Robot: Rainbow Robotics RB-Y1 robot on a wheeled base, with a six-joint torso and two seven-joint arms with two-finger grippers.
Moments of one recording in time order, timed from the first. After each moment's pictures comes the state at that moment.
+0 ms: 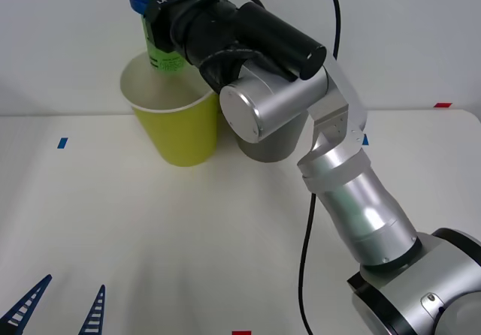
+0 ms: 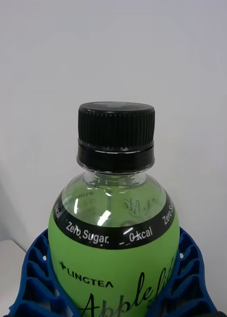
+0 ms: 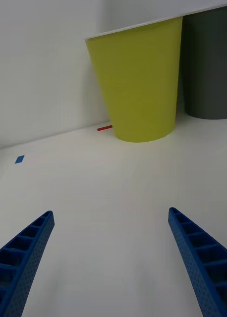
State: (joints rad) right arm -0.82 0.00 0.35 -1.57 -0.29 0.47 1.53; left arm 0.92 0.54 -0.27 -1.98 0.40 -0.60 -1.85
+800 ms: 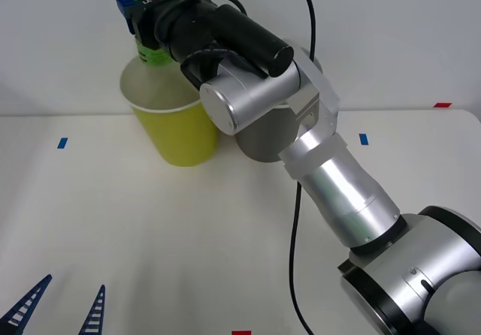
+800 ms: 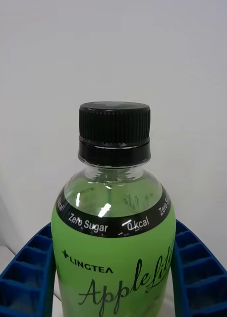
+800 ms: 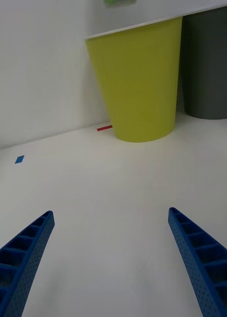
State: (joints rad) right arm -0.91 0.02 0.36 -1.39 -0.28 0.36 1.52; left arm 0.92 0.54 -0.27 -1.98 0.40 -0.60 -1.85
